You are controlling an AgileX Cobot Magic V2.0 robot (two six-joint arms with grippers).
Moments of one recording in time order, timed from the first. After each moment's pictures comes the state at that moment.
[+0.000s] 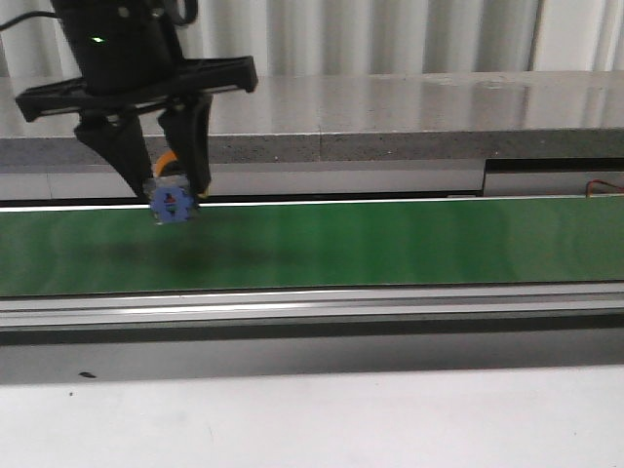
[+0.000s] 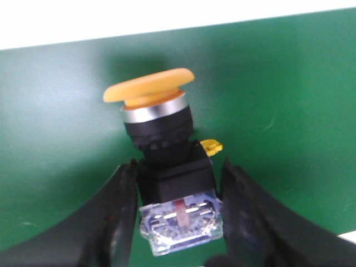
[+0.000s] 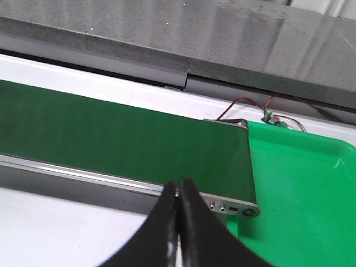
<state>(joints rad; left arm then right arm) -0.50 1.80 -1.47 -0.01 1.02 -0.40 -0.03 0.08 -0.48 0.18 0.73 -0.26</state>
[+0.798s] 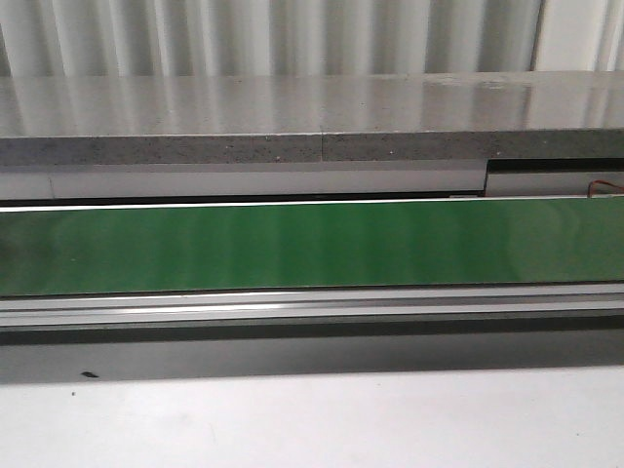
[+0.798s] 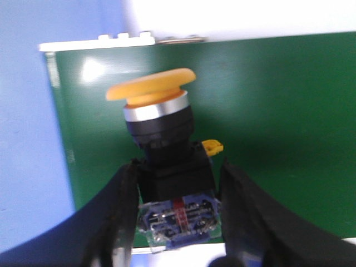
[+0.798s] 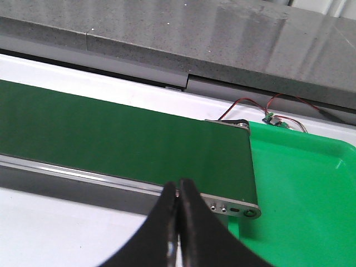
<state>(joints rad) 0.05 1.73 -1.47 0.04 1.23 0.07 -0.03 0.08 -0.48 0.18 0.73 -0.26</state>
